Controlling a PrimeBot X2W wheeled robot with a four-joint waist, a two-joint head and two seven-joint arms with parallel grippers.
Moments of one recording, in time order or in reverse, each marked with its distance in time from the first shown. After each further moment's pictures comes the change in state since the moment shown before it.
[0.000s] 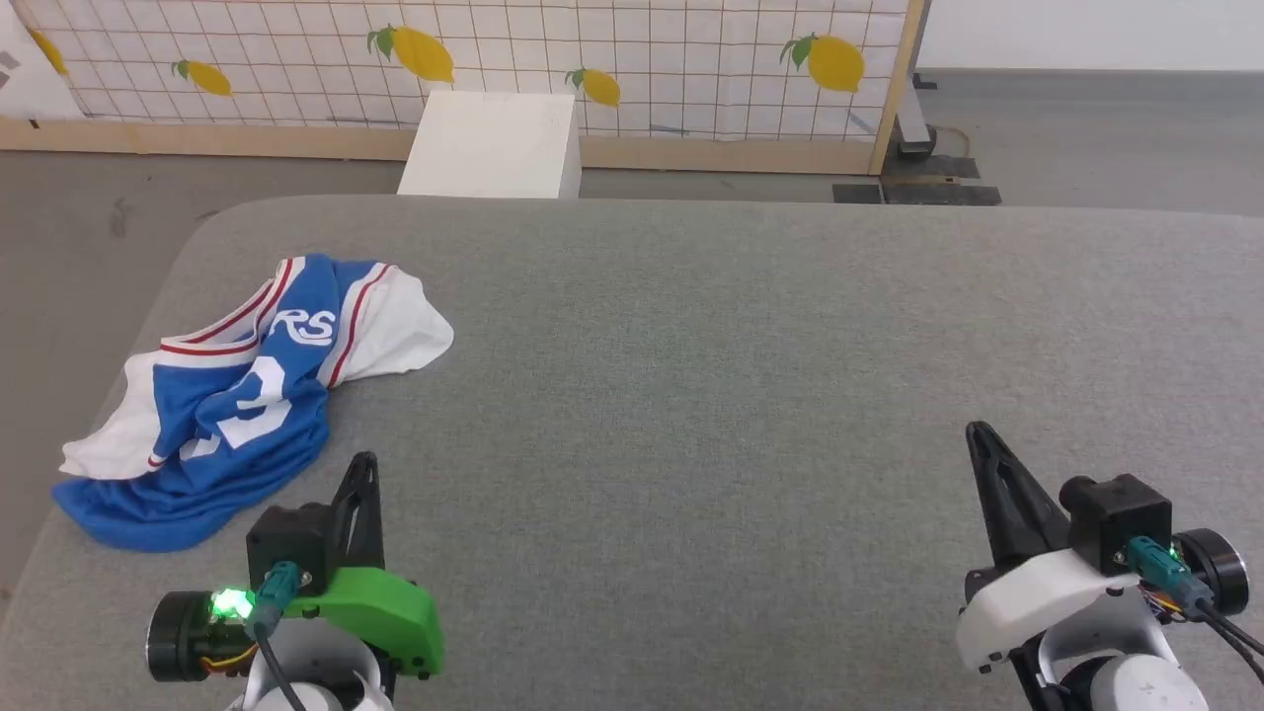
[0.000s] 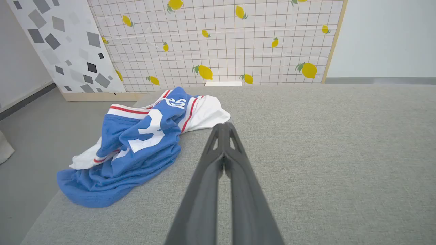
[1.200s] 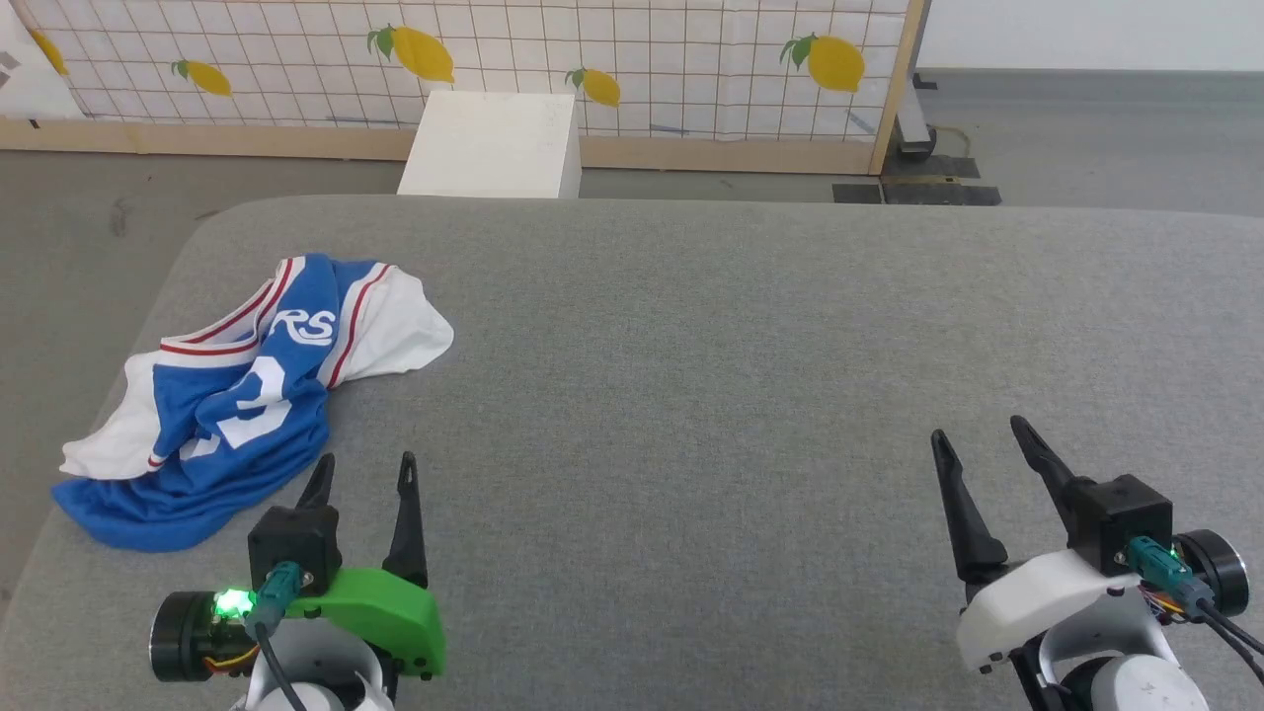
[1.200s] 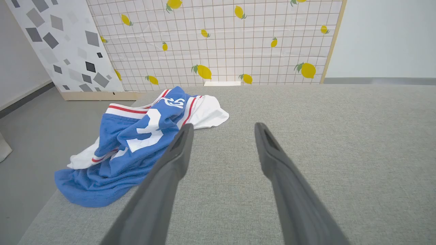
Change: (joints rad) left arm 0.000 0.000 -0.004 0.001 -0.006 0.000 -0.001; right arm 0.000 0.000 -0.002 0.003 0.003 0.000 0.000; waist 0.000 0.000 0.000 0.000
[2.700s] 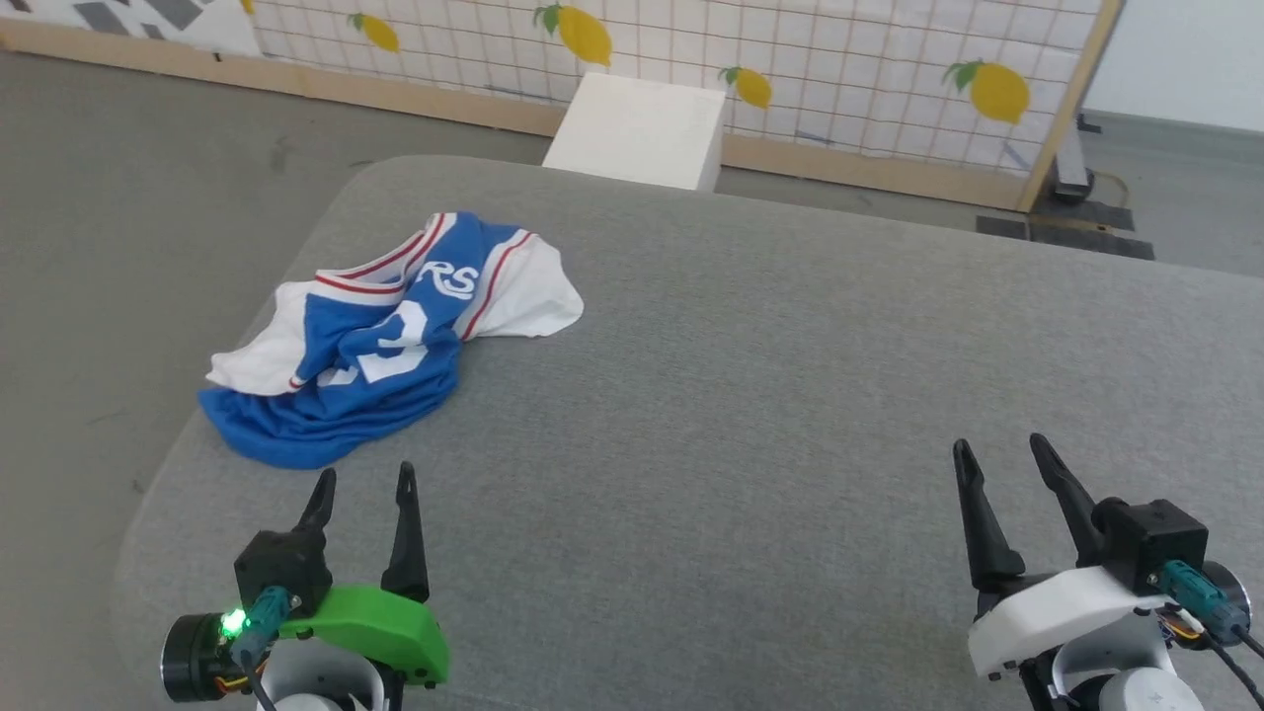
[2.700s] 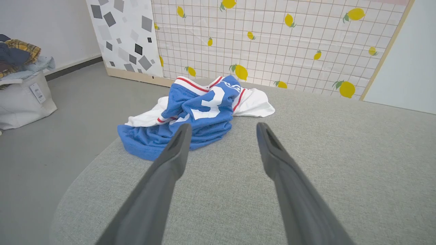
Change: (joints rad) left arm 0.000 0.000 -0.007 0.075 -0.094 0.009 -0.102; right arm 0.002 0.000 -0.029 0.088 0.103 0.000 -0.102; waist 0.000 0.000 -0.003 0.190
